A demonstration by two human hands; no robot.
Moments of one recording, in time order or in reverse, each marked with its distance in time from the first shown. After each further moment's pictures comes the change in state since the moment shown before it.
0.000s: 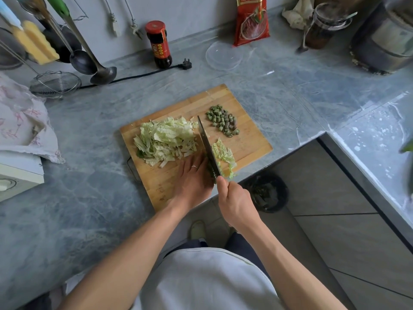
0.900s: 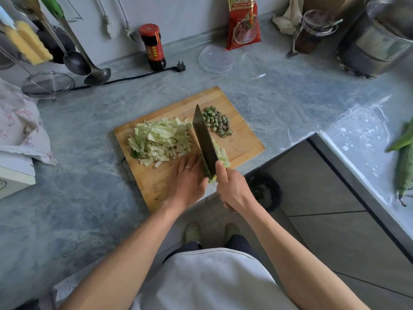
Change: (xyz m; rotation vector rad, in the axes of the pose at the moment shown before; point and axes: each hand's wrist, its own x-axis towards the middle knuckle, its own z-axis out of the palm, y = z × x) left_hand -0.003 0.004 0.003 -0.059 0.024 -0.036; right_hand 0.025 -0.005 -0.018 0.065 -0.053 0.024
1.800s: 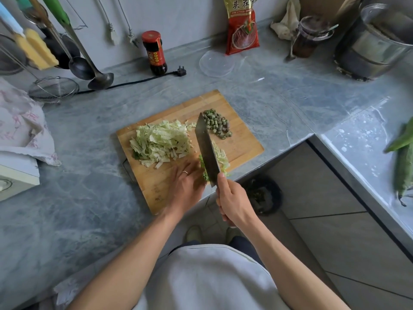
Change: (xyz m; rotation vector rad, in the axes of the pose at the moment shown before) left_hand -0.009 -0.020 0.012 -0.162 0.178 0.161; right_hand -0.029 0.015 0.012 0.200 0.002 0.064
